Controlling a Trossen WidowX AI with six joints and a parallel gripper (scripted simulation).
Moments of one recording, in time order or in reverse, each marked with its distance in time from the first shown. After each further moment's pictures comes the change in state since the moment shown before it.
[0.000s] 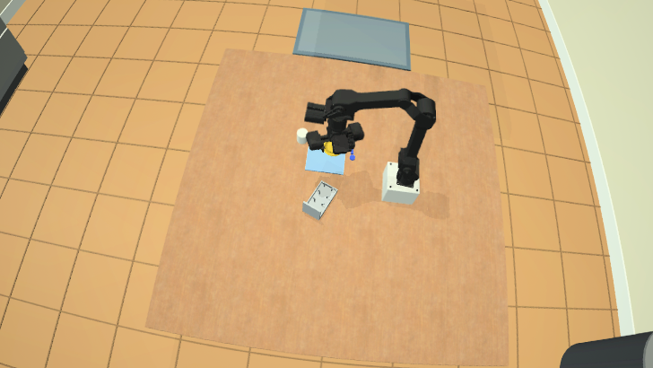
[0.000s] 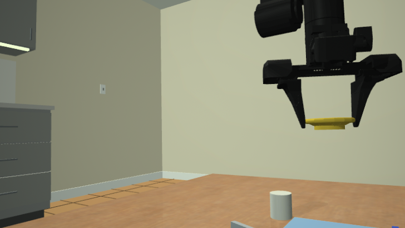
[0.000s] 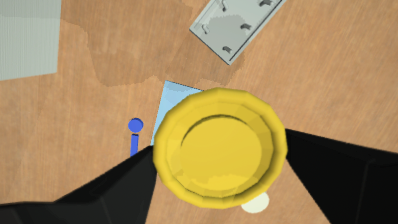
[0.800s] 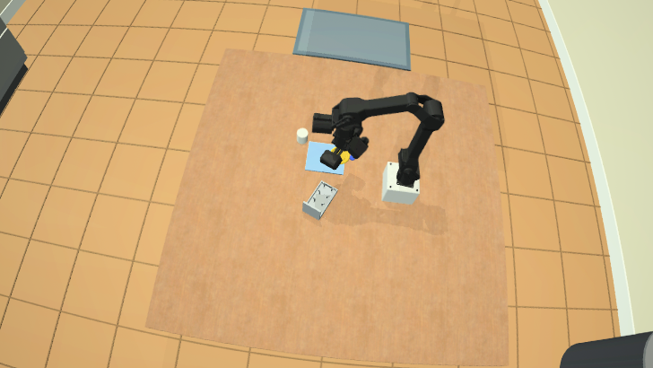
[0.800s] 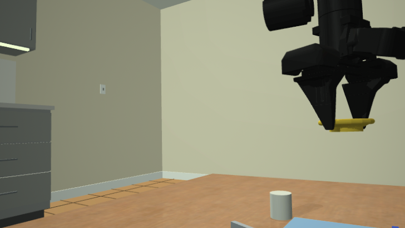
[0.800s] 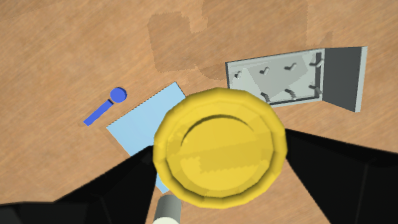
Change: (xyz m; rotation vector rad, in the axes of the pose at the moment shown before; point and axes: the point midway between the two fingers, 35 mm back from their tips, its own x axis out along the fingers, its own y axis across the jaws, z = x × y) arm 0.003 0.013 0.034 -0.725 -0.003 0.003
